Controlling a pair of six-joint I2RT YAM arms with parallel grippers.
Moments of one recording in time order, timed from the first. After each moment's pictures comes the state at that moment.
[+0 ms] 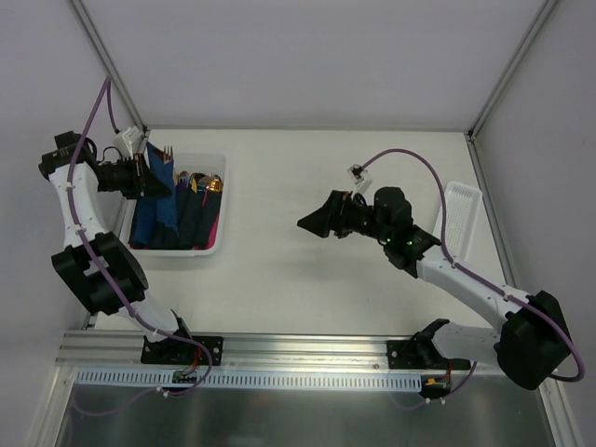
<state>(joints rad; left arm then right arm) 0.49 1.61 1.59 -1.25 0.97 0.50 0.66 1.18 0.77 0.19 -0.41 0.74</state>
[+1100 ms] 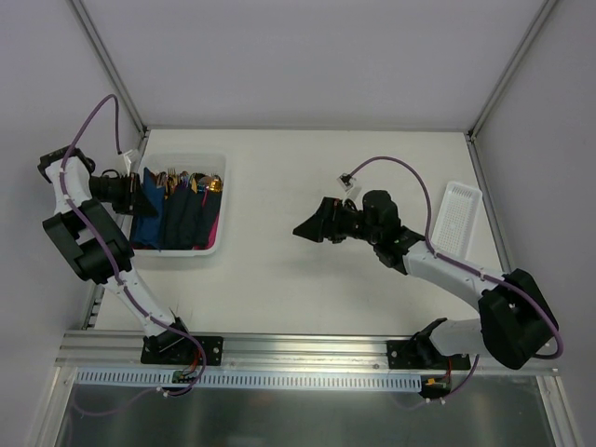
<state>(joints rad) 0.59 1.93 1.70 -1.43 0.80 0.80 0.65 1.32 0.72 0.29 -0.47 0.77</state>
